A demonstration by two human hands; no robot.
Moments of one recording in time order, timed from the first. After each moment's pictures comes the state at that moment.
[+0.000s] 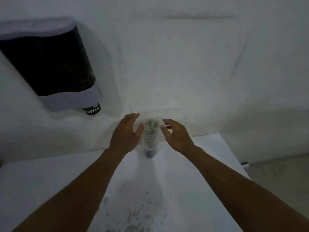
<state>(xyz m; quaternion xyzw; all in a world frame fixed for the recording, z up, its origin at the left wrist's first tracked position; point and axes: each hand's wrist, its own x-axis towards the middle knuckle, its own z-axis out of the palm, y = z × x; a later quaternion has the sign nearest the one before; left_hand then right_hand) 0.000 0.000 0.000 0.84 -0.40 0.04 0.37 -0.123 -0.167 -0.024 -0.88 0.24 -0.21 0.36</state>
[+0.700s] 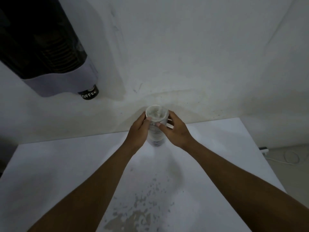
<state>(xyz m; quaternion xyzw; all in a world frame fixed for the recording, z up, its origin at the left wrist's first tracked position) -0.004 -0.028 -0.056 0.74 -0.23 -0.26 0.57 -0.094 -0.166 -0.080 -0.75 0.20 -0.16 0.61</state>
